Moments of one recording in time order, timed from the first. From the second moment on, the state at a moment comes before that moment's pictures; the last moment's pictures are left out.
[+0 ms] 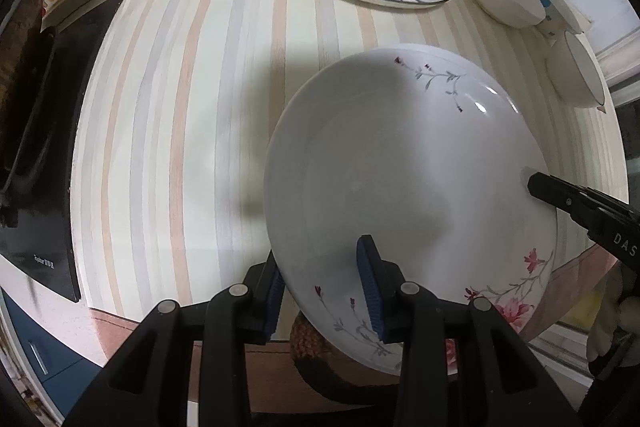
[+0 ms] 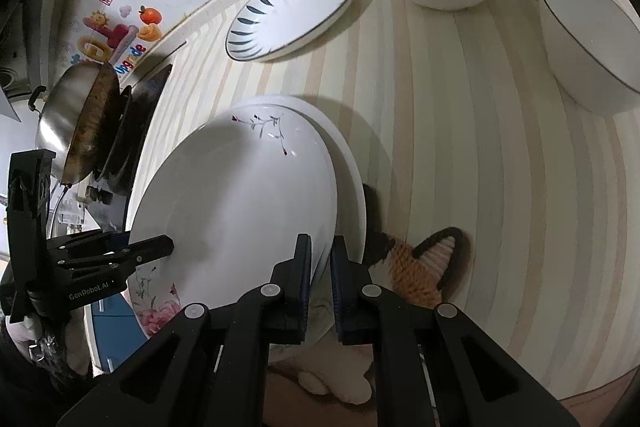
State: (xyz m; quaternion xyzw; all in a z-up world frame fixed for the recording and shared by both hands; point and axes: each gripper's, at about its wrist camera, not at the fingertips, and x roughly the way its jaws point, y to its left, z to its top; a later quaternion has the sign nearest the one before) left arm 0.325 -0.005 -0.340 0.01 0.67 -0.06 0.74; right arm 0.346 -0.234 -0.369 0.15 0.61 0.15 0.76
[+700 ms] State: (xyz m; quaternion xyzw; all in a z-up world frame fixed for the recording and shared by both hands) left arm 0.332 -0.008 -0.357 0.02 0.70 -0.05 0.72; right arm 0.350 -0.231 -0.371 0.16 0.63 0.11 0.75
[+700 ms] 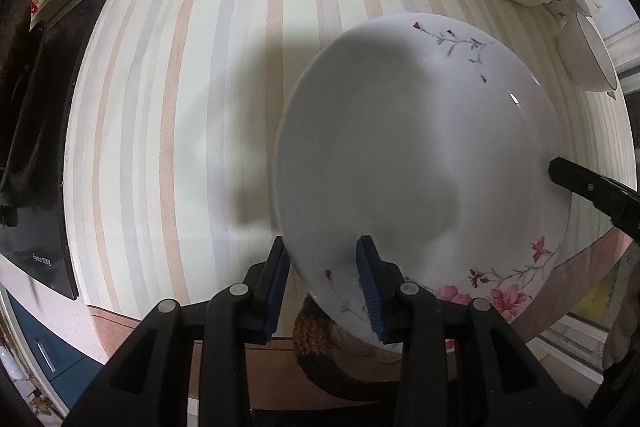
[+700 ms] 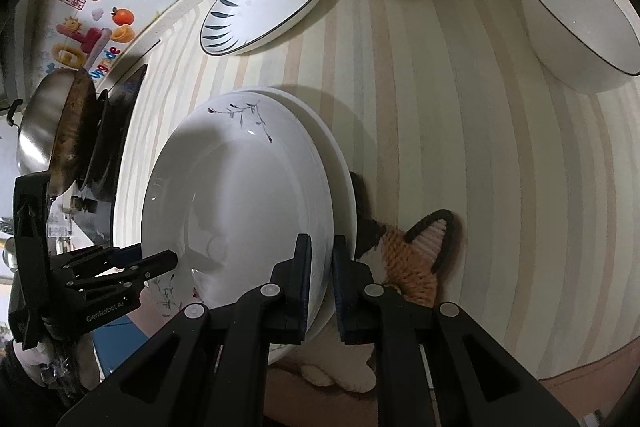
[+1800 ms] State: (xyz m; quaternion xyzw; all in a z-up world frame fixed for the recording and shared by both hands) left arm 0.604 0.011 -0.355 -0.04 0.66 -0.05 0.74; right arm 0.562 -0.237 -0.378 0.24 0.61 0.06 0.75
